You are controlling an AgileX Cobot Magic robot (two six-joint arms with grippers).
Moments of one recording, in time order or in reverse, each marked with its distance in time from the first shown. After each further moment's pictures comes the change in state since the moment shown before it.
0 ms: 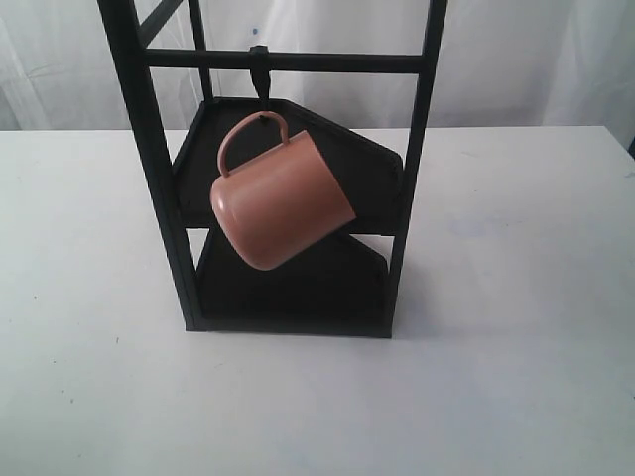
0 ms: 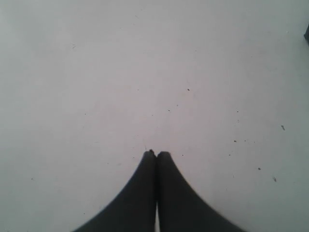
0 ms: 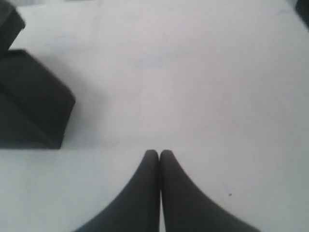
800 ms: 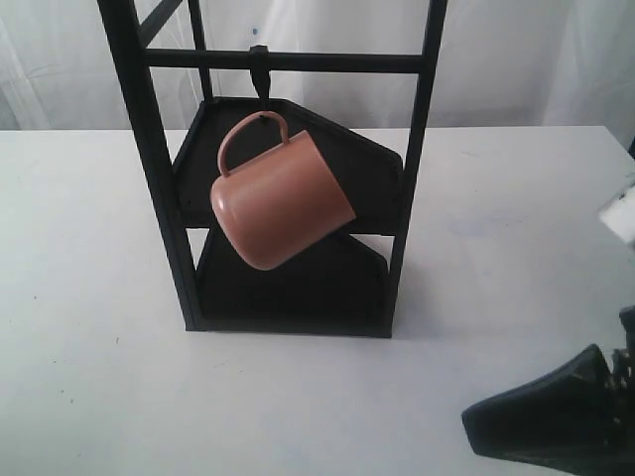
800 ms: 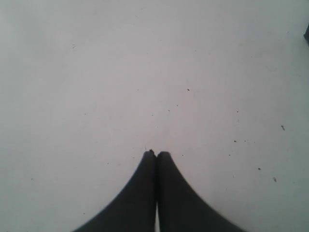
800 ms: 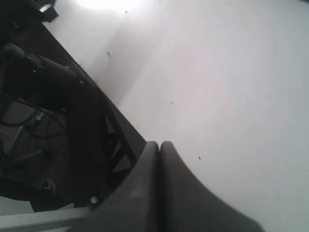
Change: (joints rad) left arm 0.000 0.000 0.000 0.000 0.000 0.000; right arm 0.211 0.289 -0.224 0.594 0.697 -0.436
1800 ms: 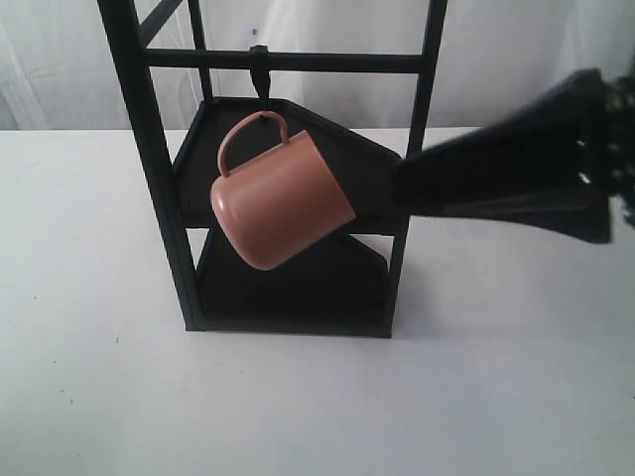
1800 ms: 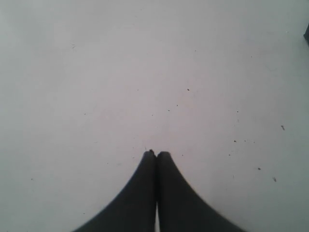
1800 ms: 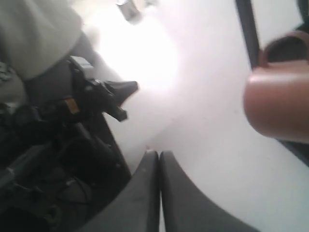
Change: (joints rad) left arm 0.000 0.000 0.000 0.000 0.000 0.000; right arm 0.161 0.129 -0.382 0.134 -0.094 -0.072
